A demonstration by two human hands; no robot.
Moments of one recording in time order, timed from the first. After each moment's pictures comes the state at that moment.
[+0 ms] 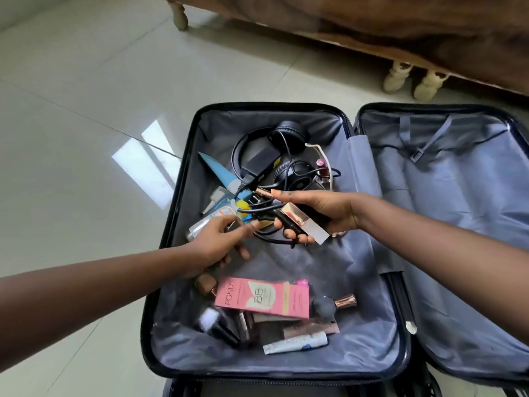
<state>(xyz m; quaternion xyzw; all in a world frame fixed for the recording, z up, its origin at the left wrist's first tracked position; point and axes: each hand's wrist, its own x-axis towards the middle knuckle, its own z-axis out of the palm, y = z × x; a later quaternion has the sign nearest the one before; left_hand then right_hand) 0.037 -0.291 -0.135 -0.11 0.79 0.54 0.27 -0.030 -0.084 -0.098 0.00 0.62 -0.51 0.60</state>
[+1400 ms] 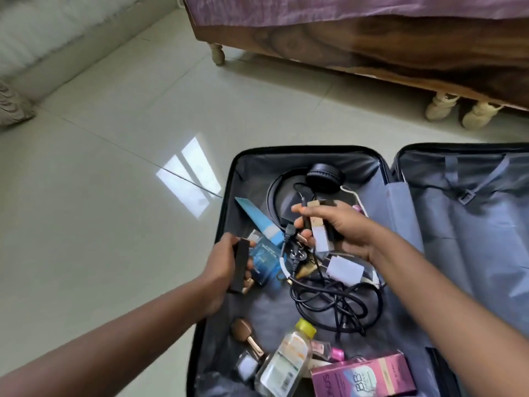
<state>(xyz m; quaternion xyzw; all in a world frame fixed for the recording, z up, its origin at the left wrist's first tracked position) 0.005 -0.309 -0.077 -0.37 0.63 0.66 0.18 -0.073 -0.120 -0.064 0.10 0.54 -0.73 0.39</state>
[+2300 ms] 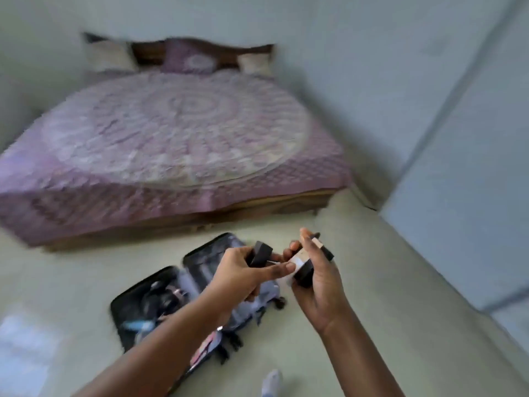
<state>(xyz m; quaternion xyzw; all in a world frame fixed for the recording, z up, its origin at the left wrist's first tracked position) 0.310 -0.085 0.691 0.19 0.68 0.59 0.39 0.389 0.019 0.676 0.24 0.34 -0.87 -0.26</state>
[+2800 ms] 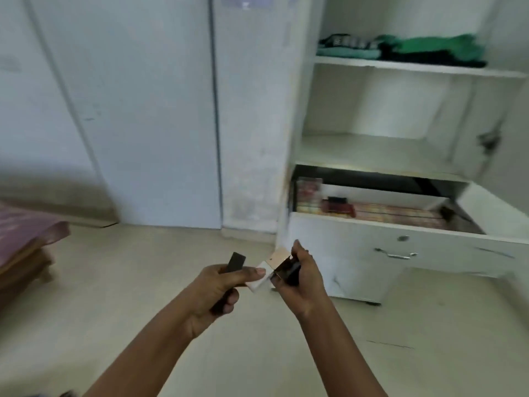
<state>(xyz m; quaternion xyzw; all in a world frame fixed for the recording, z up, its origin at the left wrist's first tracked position) 0.767 0.022 0.731 0.46 0.47 0.28 0.70 0.920 0.018 0.703 0.38 0.00 -0.62 -0.69</state>
